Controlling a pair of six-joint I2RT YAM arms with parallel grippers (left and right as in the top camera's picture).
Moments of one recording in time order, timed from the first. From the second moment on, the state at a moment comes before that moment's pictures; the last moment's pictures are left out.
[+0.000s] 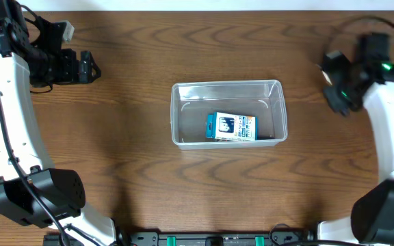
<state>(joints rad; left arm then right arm) 0.30 1.83 2.02 -1.49 0.35 0.28 -0.07 1.65 1.47 -1.03 0.08 -0.57</state>
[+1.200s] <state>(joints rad) 0.30 1.83 2.02 -1.49 0.35 0.28 0.44 1.90 1.62 -1.13 -0.06 -0.79</state>
